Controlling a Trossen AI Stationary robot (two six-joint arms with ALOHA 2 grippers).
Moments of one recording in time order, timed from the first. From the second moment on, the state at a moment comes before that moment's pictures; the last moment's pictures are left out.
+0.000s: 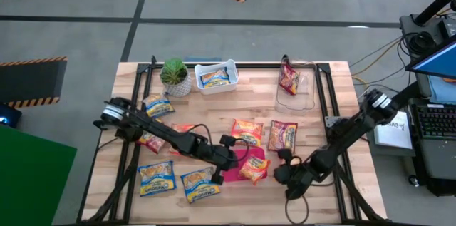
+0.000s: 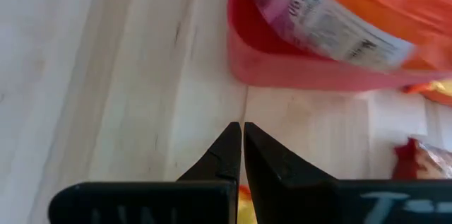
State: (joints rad) left arm -0.32 1.85 1.09 0.06 -0.07 0.03; right arm 0.74 1.56 0.80 -0.29 0.34 0.49
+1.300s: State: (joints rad) left arm -0.31 1.94 1.09 0.23 0.07 -0.08; right arm 0.67 1.69 0.84 -0.08 0.37 0.29
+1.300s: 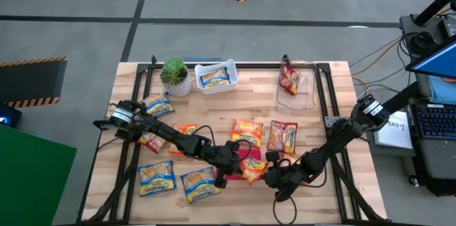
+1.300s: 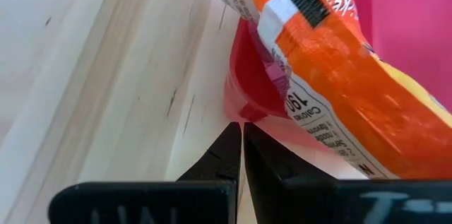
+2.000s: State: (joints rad) left arm -0.32 1.94 1.08 0.23 0.07 -0.08; right arm 0.65 1.67 0.84 -0.11 0.40 0.28
